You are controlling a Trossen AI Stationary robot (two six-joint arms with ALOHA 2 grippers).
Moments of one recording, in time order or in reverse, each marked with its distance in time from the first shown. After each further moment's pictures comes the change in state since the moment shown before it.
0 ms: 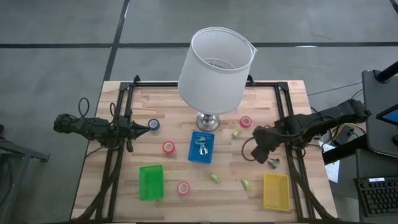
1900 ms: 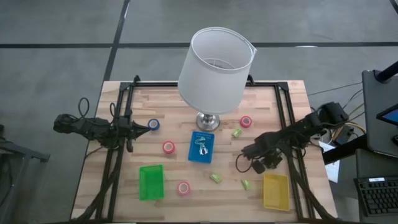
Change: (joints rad) left arm 0.000 0.000 0.000 0.000 0.000 0.000; right arm 0.045 0.453 -0.139 -0.006 -0.328 0.177
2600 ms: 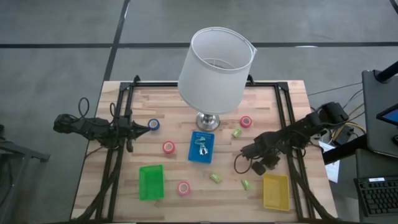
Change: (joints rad) left arm 0.000 0.000 0.000 0.001 0.000 0.000; right arm 0.000 -0.024 0.048 0.002 0.033 -0.107
